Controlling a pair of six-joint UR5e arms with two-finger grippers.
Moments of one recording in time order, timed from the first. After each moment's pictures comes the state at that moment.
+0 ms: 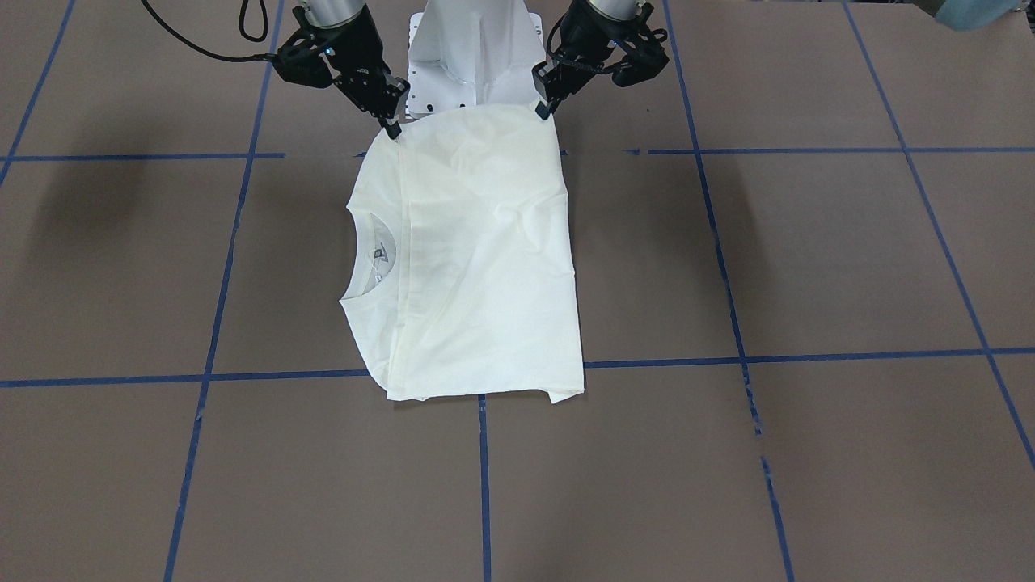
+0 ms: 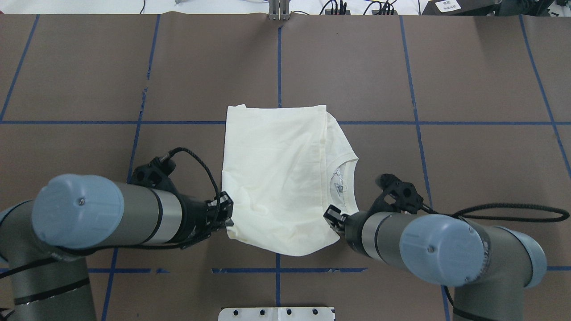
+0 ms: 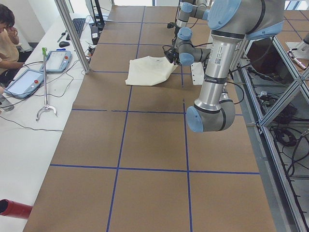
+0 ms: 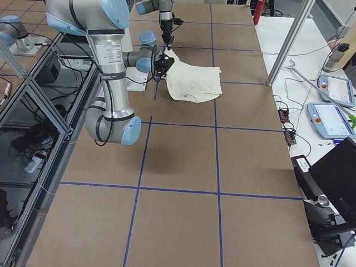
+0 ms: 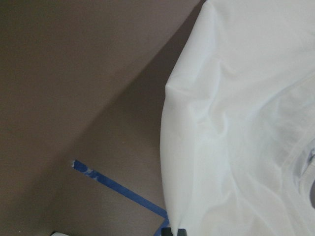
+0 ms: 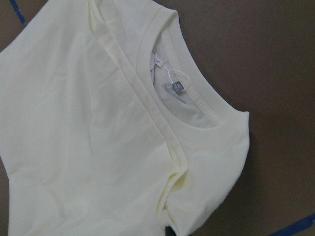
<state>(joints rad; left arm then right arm) -0.38 -1.97 -2.14 -1.76 -1.77 -2.05 0.28 -1.26 2.16 -1.45 1.54 2.00</state>
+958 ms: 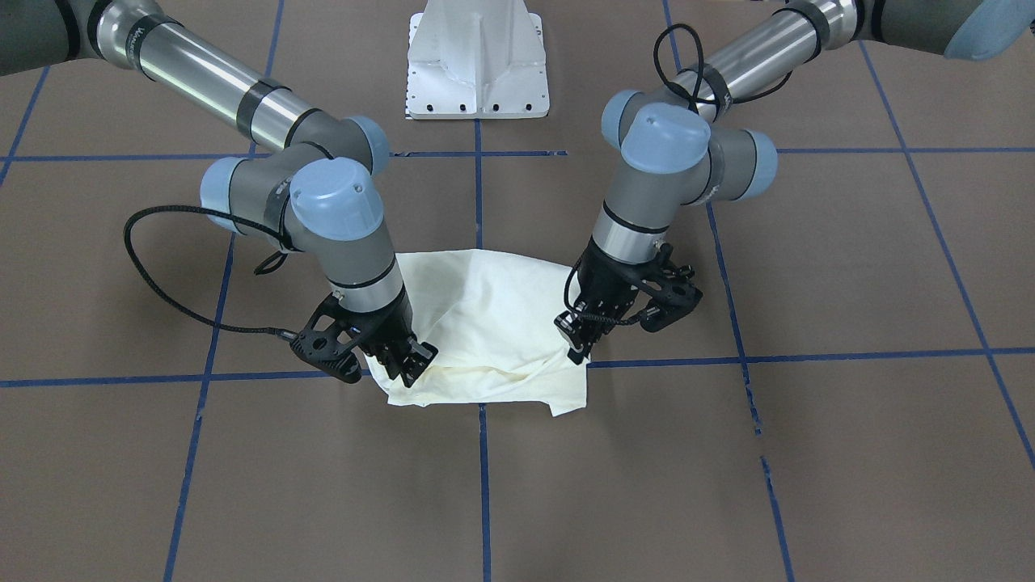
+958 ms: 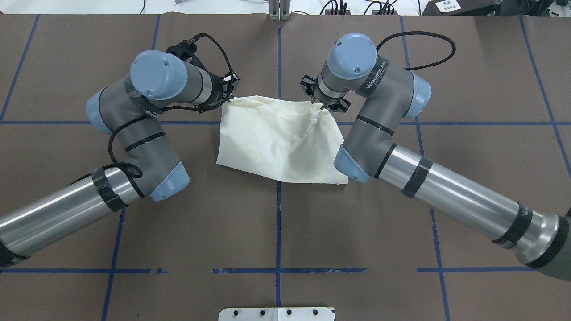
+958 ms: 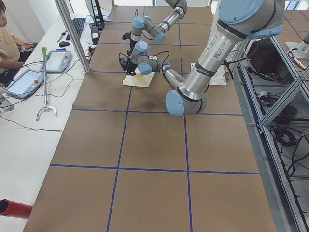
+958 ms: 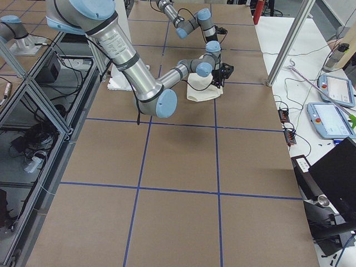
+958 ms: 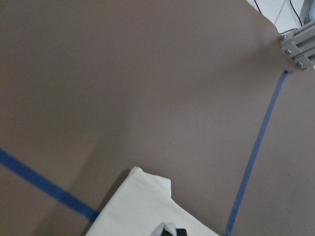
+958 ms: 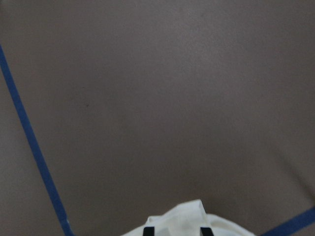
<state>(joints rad) -0.71 -2.27 -1.36 -2.17 -1.70 -1.74 0.73 -0.76 1.22 -1.18 1.86 1.62</state>
